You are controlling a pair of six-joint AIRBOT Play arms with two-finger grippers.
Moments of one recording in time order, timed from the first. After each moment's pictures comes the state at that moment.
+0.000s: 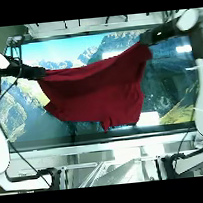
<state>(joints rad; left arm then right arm) -0.02 -1.54 1.67 1.40 -1.23 -1.36 0.10 -1.69 2.02 -1.30 1.16 1.40</state>
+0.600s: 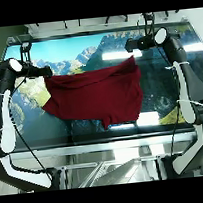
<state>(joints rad) 0.03 -1.71 1.72 1.41 -0.99 -1.35 0.10 -1.86 2.02 -1.25 0.93 1.44</state>
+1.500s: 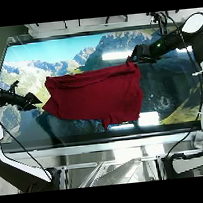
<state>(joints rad) 0.45 -1.96 1.64 1.04 -1.49 -1.25 0.03 -1.59 1.88 -0.93 1.47 1.46</state>
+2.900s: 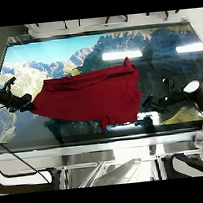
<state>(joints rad) 0.36 -1.52 1.39 1.22 -1.54 -1.34 -0.19 -1.21 0.75 -0.86 1.14 1.32</state>
